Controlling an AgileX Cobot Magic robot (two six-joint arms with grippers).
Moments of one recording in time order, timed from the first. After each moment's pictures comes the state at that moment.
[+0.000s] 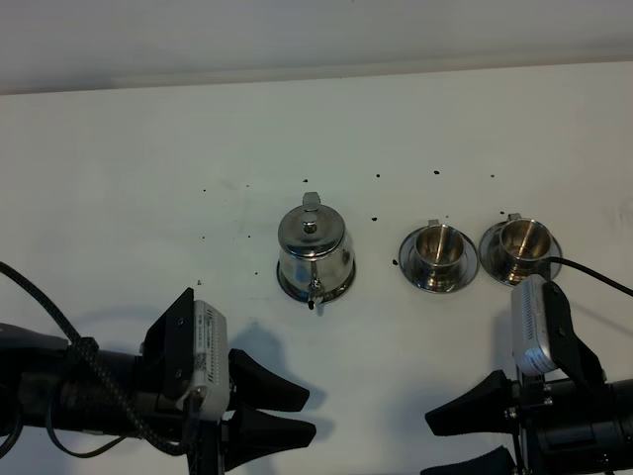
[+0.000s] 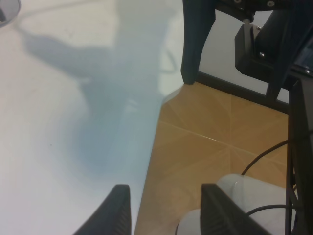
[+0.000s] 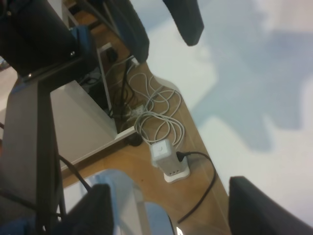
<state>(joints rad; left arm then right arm) -0.38 1.46 -0.38 -1.58 0.81 2.09 0.35 1.37 -0.25 1.64 0.93 -2.10</state>
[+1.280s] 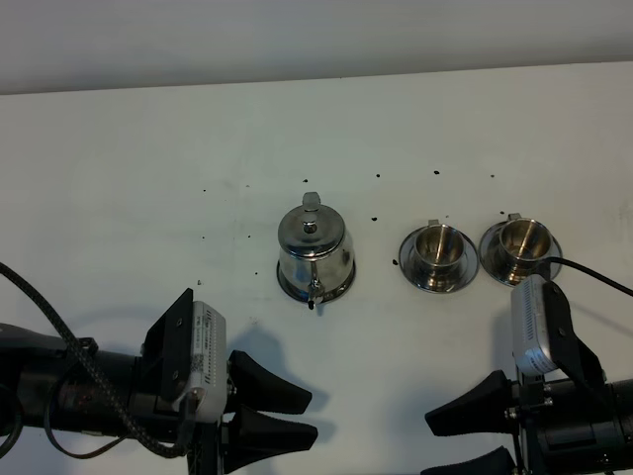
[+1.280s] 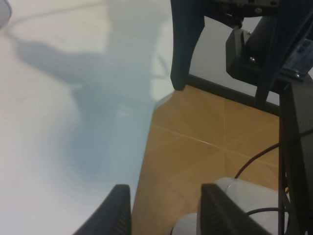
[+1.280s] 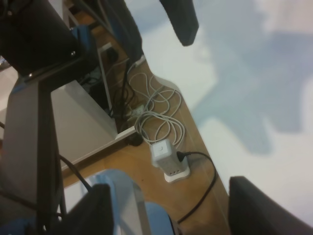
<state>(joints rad) -0.38 1.46 -0.38 -1.58 0.83 2.10 0.35 1.37 -0.25 1.64 0.93 -2.10</state>
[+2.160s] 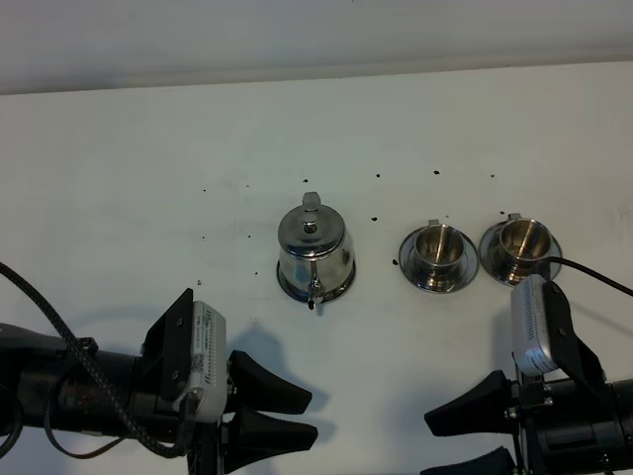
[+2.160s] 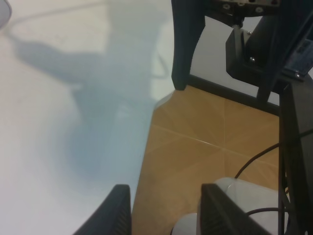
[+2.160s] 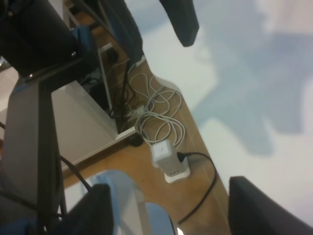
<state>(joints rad) -0.38 1.46 -0.38 -1.58 0.83 2.10 0.35 1.37 -0.25 1.64 0.94 -2.10</state>
